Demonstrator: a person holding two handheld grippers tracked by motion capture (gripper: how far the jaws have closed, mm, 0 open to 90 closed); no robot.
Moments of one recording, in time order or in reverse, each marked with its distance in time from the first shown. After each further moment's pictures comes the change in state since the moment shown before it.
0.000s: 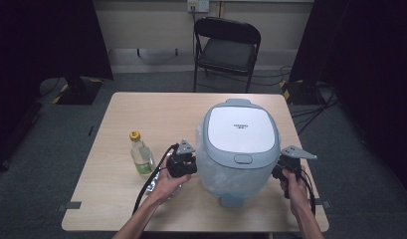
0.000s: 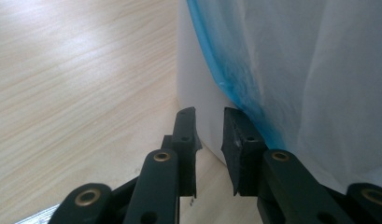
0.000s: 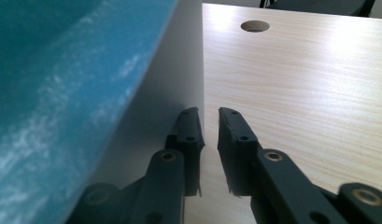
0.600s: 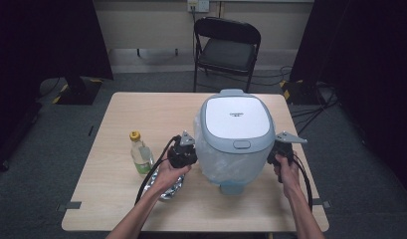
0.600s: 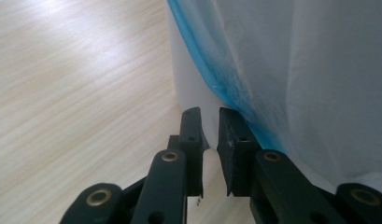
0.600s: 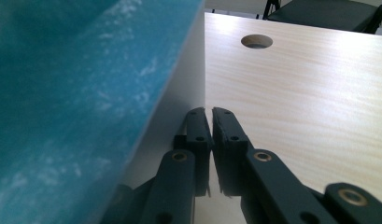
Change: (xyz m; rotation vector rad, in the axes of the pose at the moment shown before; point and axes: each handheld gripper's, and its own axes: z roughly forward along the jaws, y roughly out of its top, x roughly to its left) left arm 0.016 0.016 0.011 0.022 0.071 0.030; right arm -0.016 0.022 0.040 -0.002 0.020 -0.029
